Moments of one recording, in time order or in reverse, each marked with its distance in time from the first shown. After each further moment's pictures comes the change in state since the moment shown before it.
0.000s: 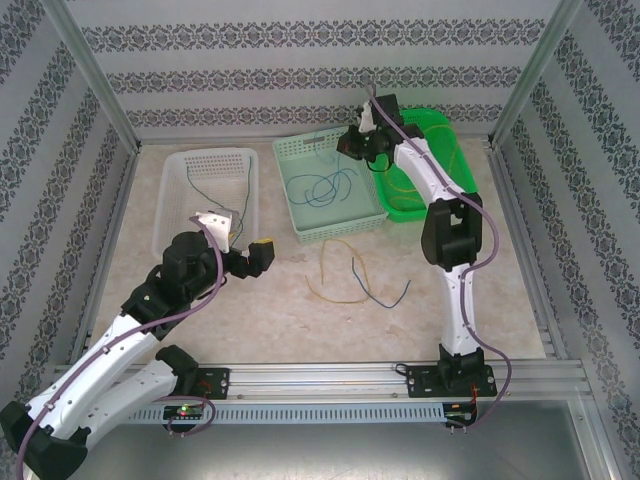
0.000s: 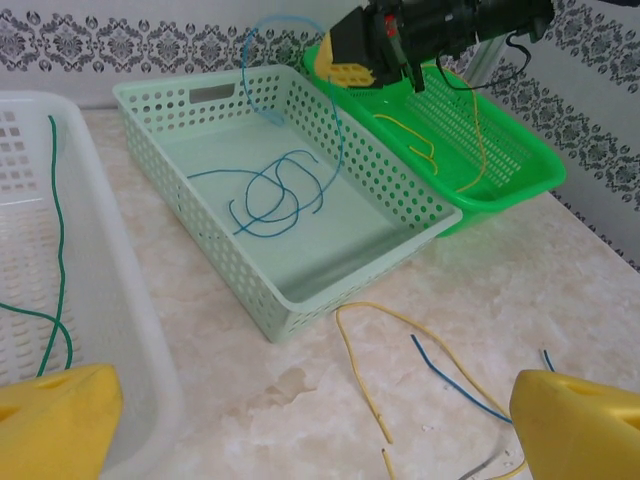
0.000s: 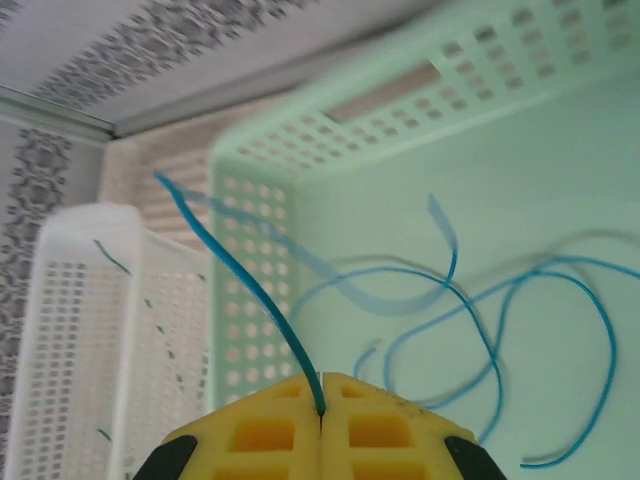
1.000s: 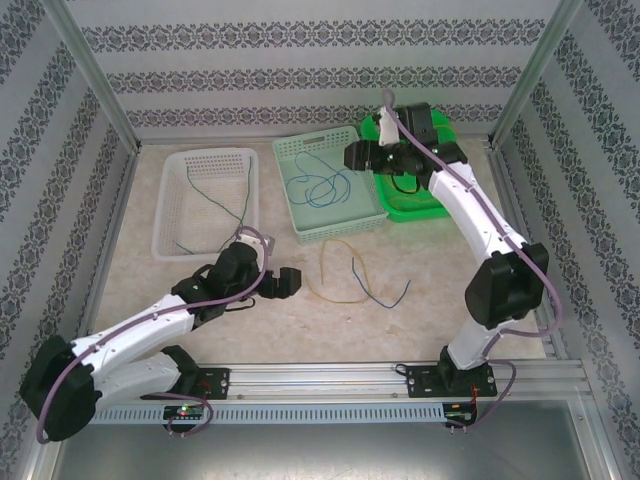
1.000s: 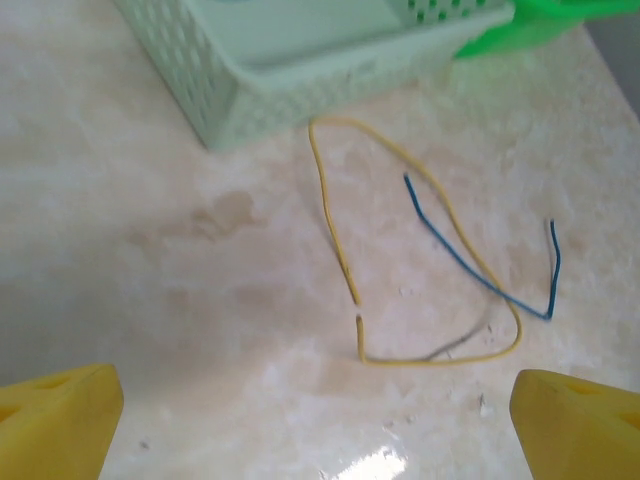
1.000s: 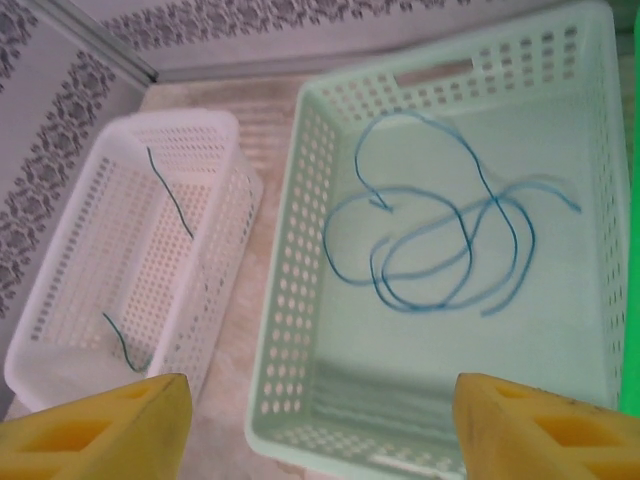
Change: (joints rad) left arm -0.143 0.309 -0.145 0.115 0.089 -0.297; right arm 0.031 -0.626 -0.549 0.001 0.095 -0.201
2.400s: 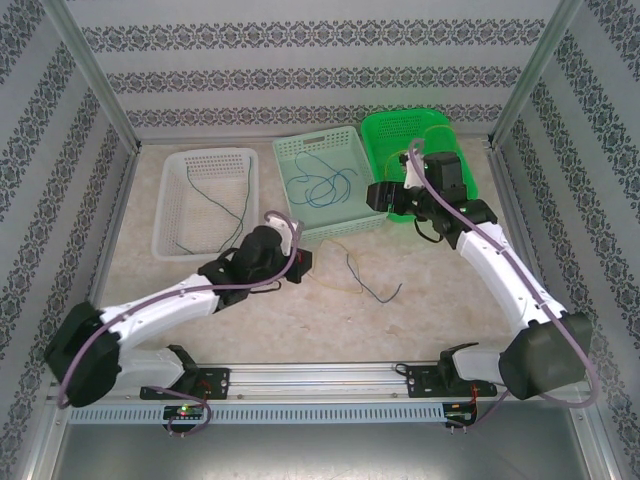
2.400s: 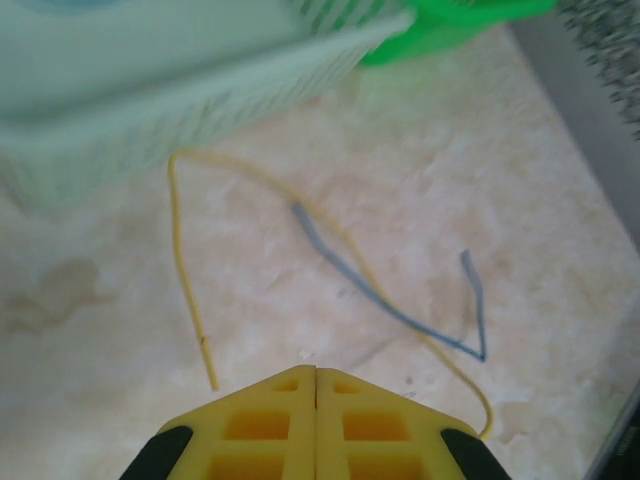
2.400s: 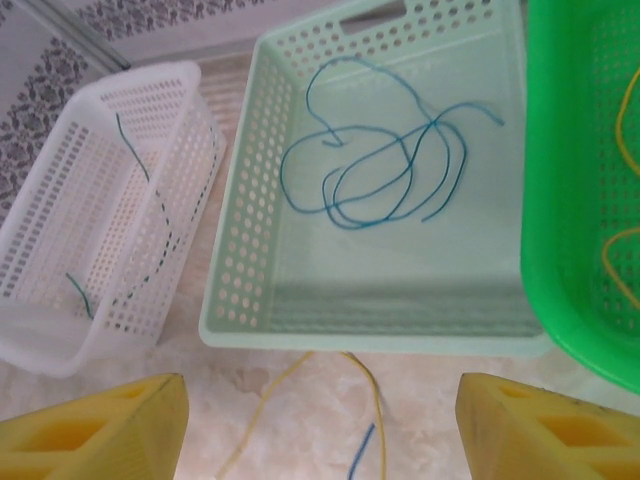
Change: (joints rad) left arm -0.061 0.167 0.207 0.110 0.017 0.109; right arm -0.024 -0.404 -0.499 0.166 0.032 -0.005
